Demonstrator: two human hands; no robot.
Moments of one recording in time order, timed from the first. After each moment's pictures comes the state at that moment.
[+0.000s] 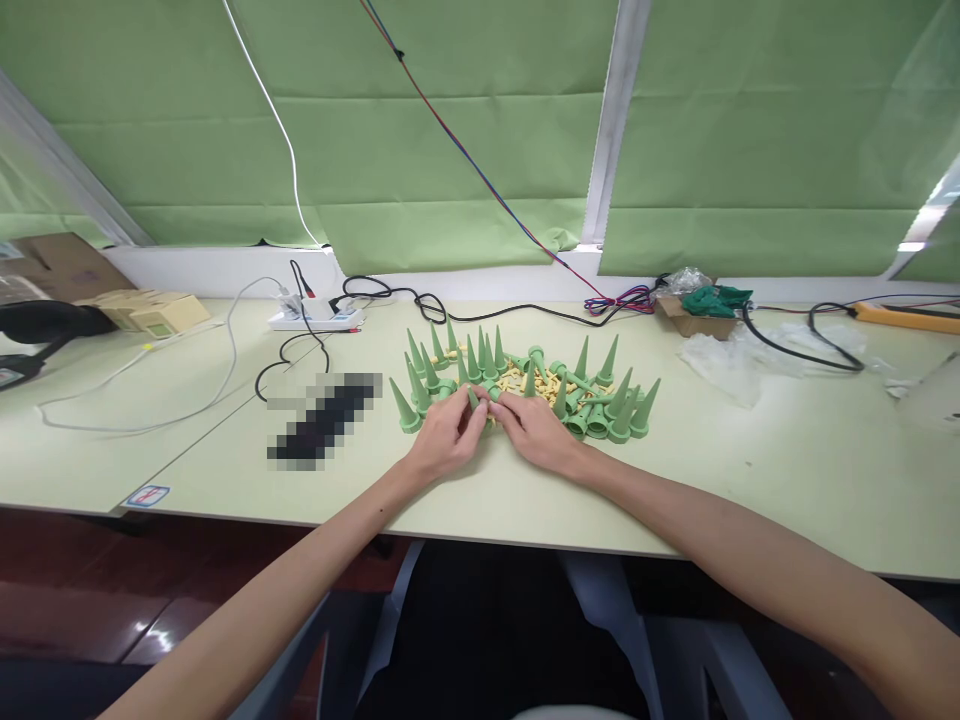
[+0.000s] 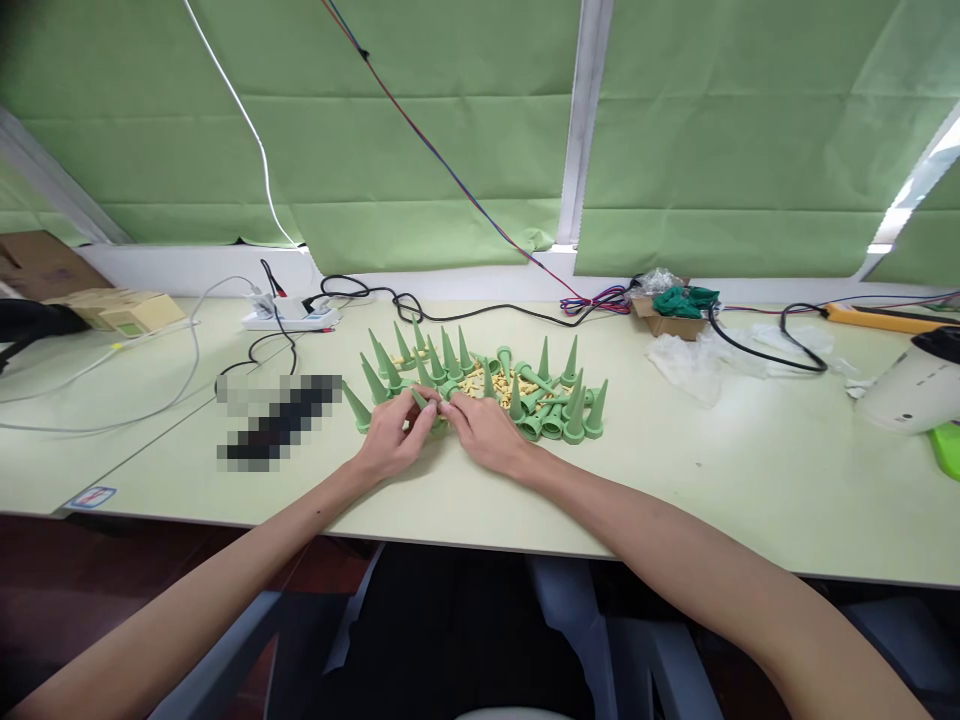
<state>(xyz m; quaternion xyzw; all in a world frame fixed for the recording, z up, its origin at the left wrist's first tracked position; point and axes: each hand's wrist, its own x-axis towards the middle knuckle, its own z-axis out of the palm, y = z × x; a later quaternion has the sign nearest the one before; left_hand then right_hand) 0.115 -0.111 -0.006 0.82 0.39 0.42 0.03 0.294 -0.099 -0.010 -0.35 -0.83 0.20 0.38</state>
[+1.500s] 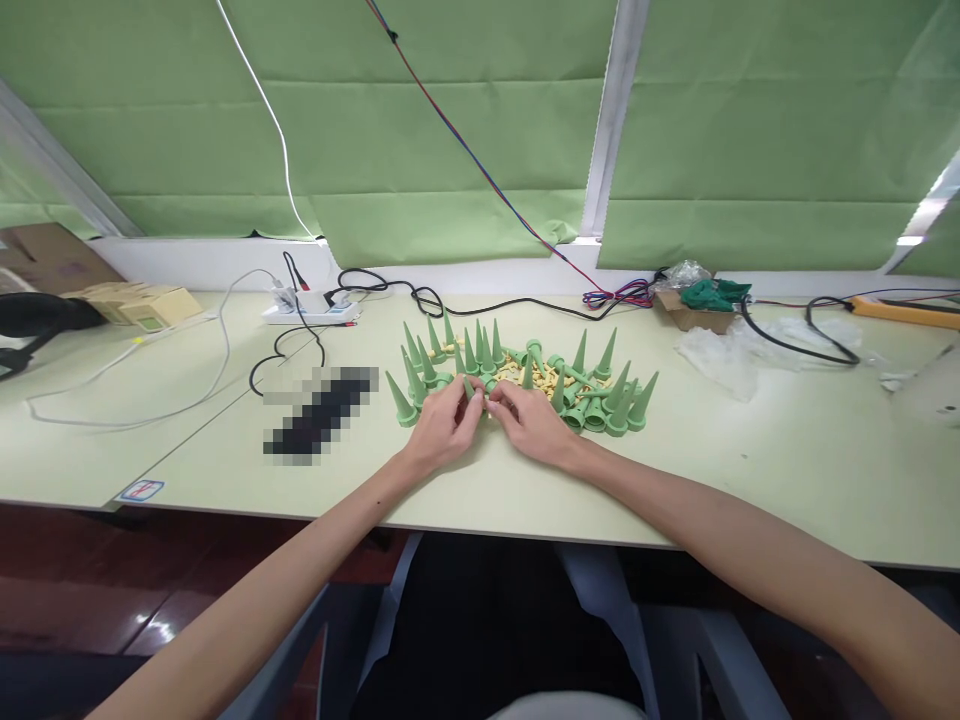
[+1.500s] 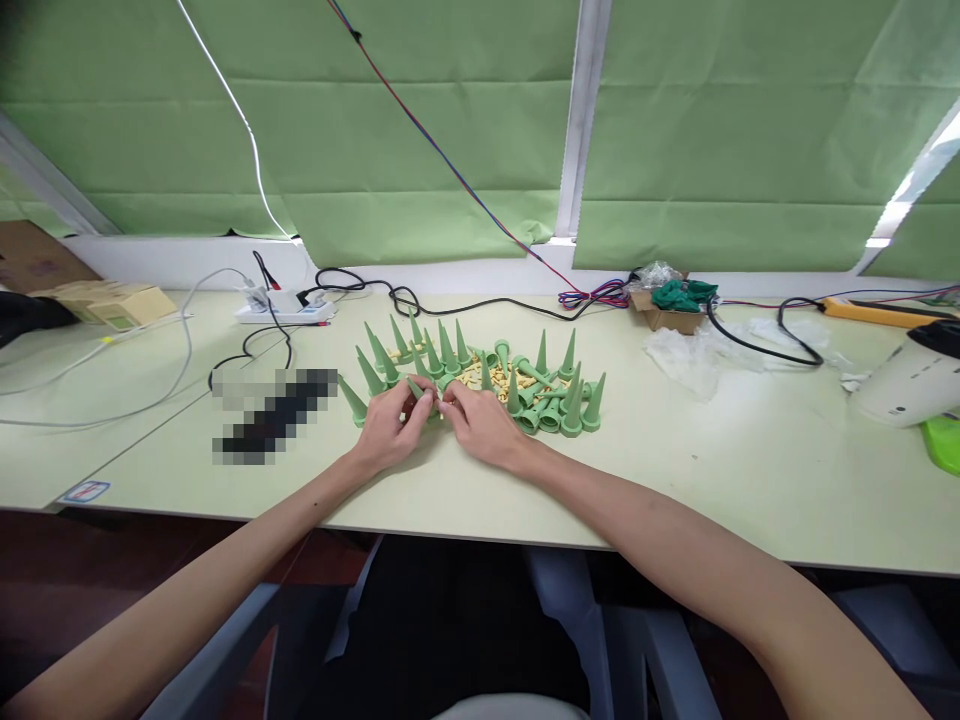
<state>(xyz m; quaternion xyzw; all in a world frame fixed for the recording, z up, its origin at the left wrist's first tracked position) 0.116 -0.108 -0.006 0.81 0.41 0.43 0.03 0.297 -0.101 -0.007 -0.34 -0.82 0.24 0.39</state>
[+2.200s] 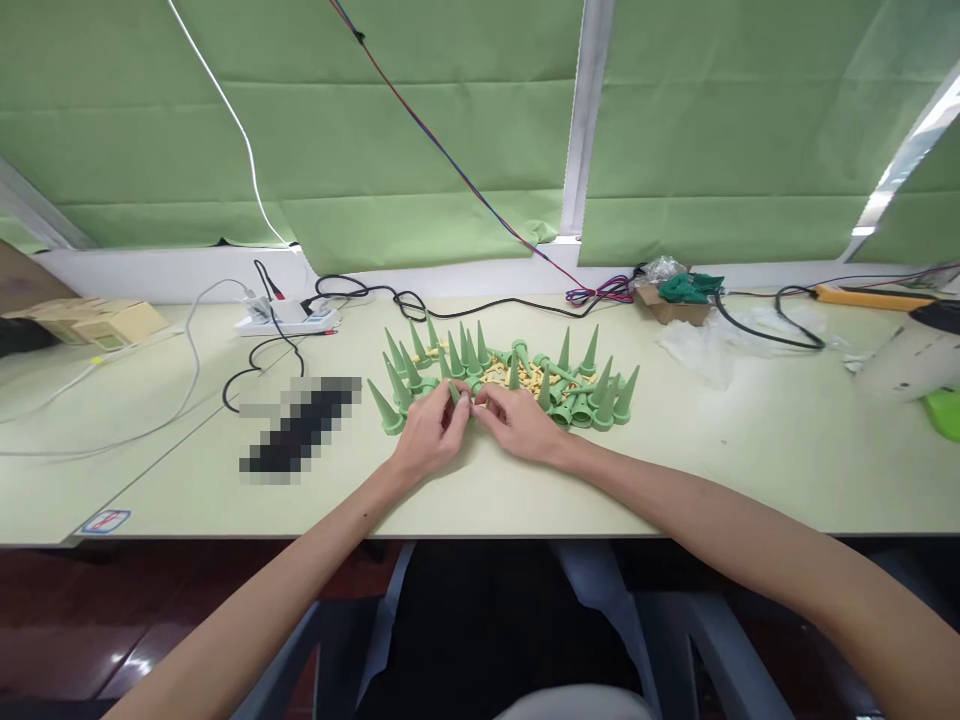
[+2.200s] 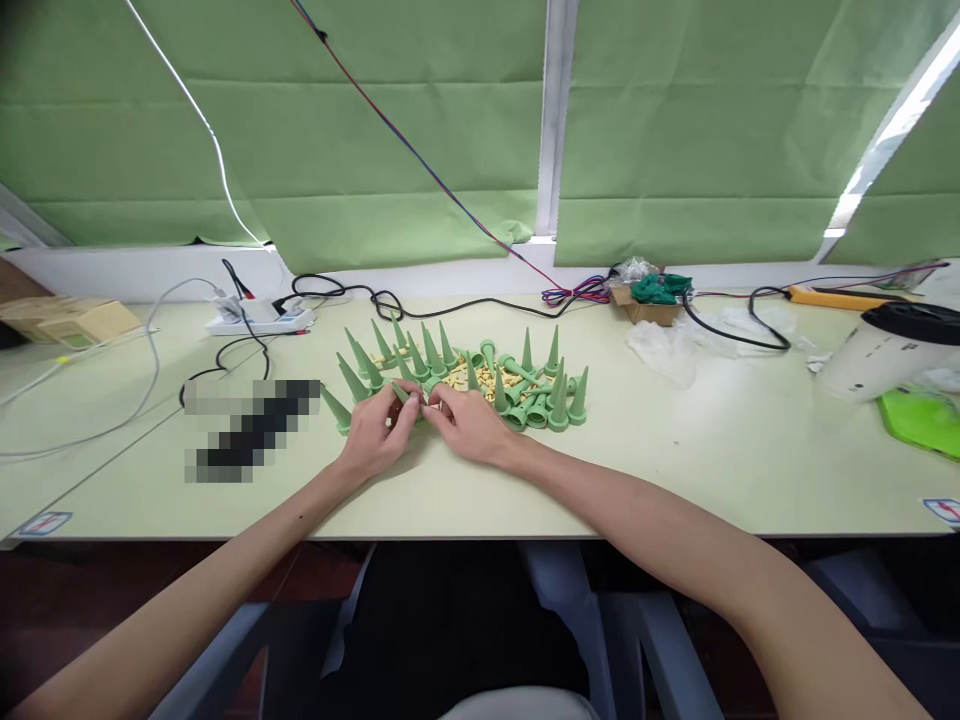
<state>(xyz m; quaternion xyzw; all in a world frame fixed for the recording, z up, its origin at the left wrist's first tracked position) 0.118 -0.110 -0.003 0.80 0.43 0.42 0.01 0.296 -0.098 -0.009 -0.34 -0.82 0.25 0.39</state>
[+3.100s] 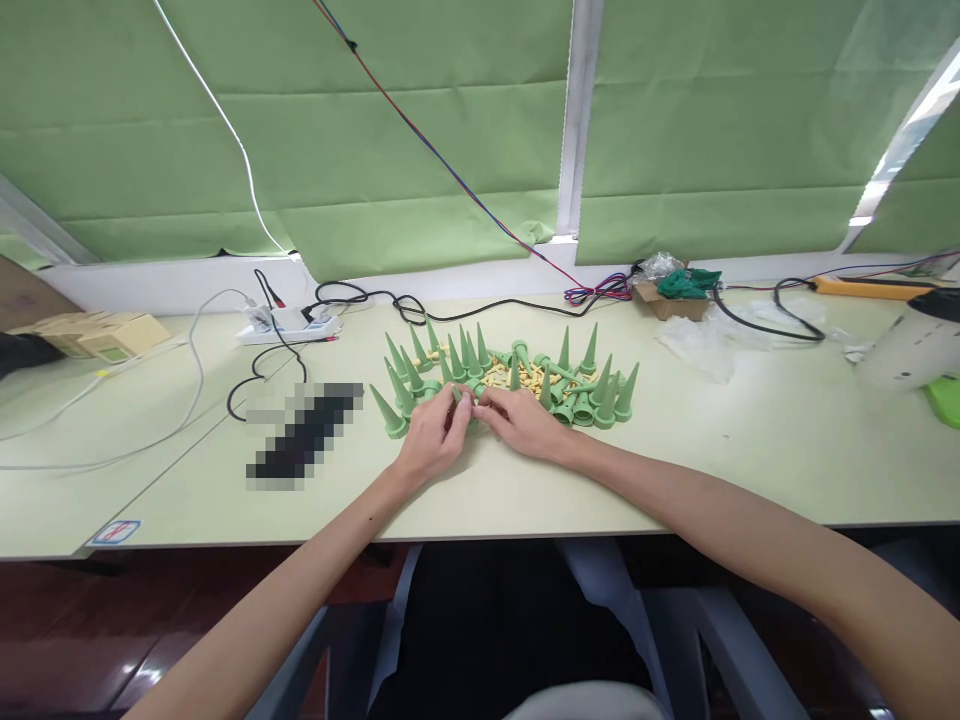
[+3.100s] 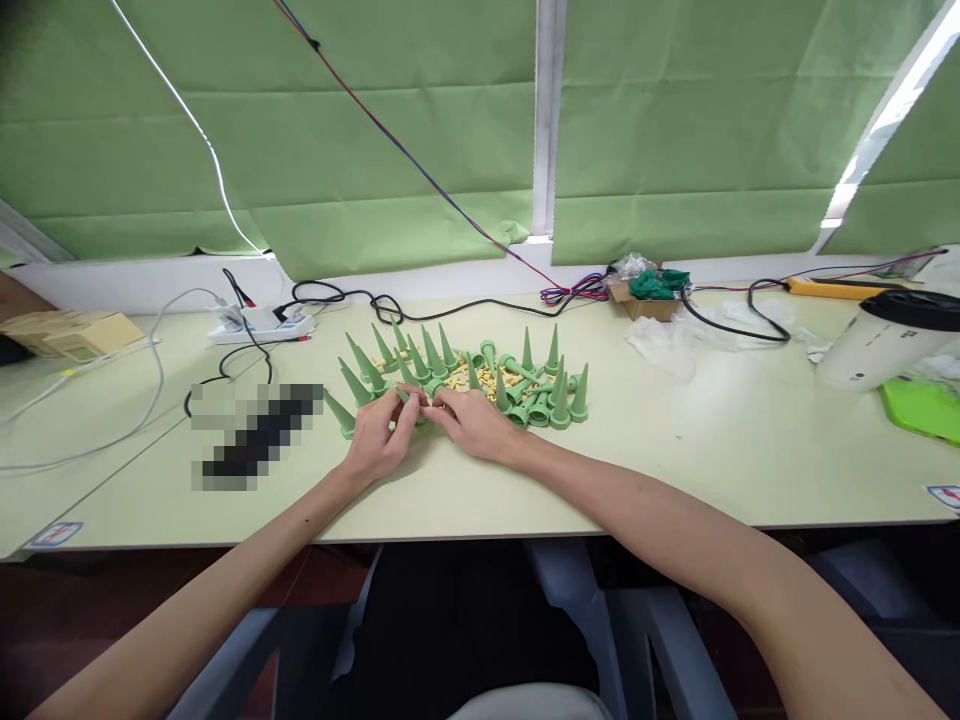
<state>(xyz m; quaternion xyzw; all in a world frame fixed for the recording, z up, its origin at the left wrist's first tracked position) 0.120 -0.112 0.001 0.81 0.41 0.42 0.01 0.298 -0.095 -0.008 -0.34 -0.83 0.24 0.38</state>
